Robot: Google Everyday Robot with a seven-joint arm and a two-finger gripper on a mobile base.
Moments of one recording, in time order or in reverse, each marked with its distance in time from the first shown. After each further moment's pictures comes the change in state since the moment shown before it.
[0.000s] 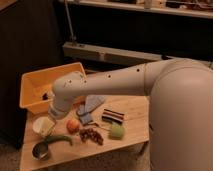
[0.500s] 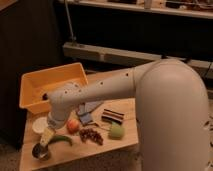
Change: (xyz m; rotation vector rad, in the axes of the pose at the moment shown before) arm 0.017 0.008 0.047 -0.016 0.051 -0.038
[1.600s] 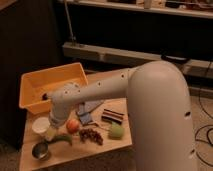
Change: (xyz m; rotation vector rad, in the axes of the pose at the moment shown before) arm -0.009 -0.024 0.020 0.010 0.005 -0.113
